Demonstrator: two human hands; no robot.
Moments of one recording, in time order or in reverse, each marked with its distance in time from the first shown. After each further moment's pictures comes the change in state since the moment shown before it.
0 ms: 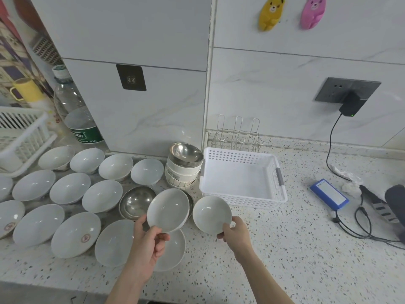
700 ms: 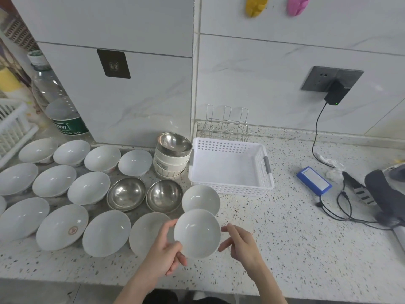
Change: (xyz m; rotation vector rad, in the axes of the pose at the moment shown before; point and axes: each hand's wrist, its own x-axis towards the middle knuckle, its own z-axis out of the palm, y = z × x) left_hand -0.038 -0.032 0.025 0.550 -0.360 -0.075; right_hand -0.052 0.033 -0.045 0.120 -0.155 -0.104
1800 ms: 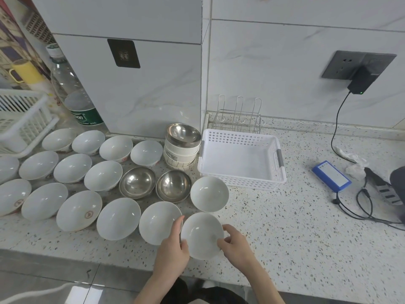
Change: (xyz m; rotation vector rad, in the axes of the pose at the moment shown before) left_hand 0.000 -0.028 0.030 0.530 0.378 0.042; right_hand 0.006 0.024 0.021 -0.345 -0.178 0.014
